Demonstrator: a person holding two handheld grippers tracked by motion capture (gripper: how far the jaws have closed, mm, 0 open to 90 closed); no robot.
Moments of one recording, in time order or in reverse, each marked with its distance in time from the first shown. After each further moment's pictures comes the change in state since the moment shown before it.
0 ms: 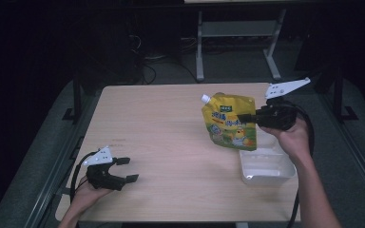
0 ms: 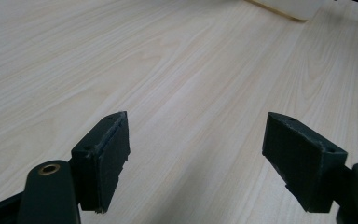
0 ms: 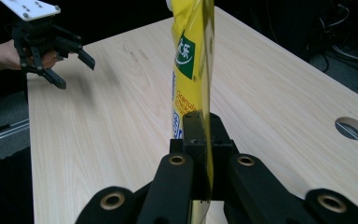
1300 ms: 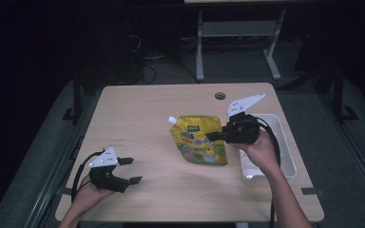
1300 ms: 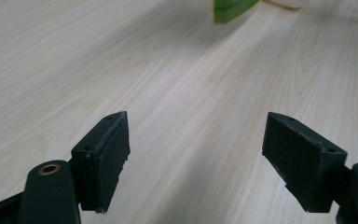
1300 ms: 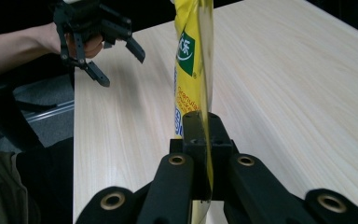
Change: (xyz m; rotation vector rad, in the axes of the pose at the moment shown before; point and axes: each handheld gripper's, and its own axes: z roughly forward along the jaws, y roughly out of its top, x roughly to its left) left arm -0.013 0.010 0.003 0.043 0.011 0.070; right arm 0.048 0.007 0.071 0.049 0.172 -0.045
